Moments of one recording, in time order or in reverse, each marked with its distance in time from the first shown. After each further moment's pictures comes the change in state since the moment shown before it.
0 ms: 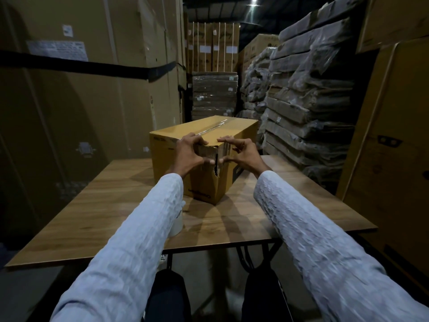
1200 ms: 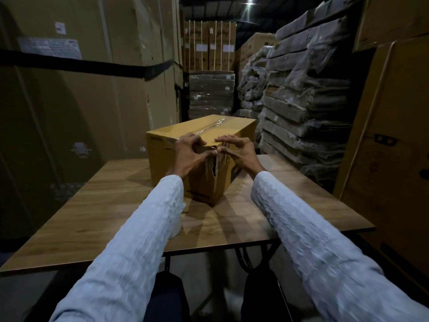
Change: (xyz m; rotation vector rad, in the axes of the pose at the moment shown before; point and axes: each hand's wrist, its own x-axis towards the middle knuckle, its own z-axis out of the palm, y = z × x) left_hand 0.004 0.001 0.009 0.015 0.062 -0.015; right_hand 0.000 -0.005 0.009 0.008 0.096 0.114
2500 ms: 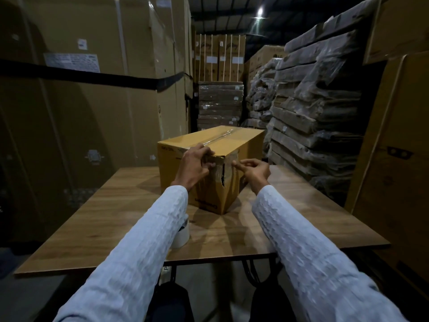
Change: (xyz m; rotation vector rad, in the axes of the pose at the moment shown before) left_hand -0.005 -0.005 -0.010 0.105 -0.101 0.063; right_hand -0.020 -0.020 0.015 0.410 0.477 0.598
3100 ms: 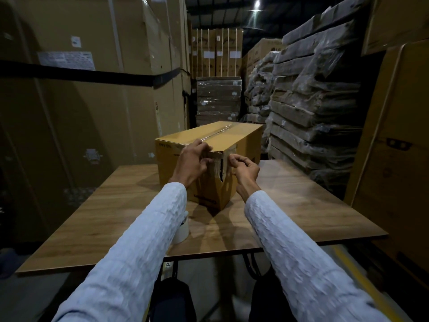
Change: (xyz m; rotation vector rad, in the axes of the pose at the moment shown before) left_hand 0.000 -0.003 0.001 0.020 -0.013 0.014; right_hand -0.019 0.019 0.027 0.365 -0.021 0.021
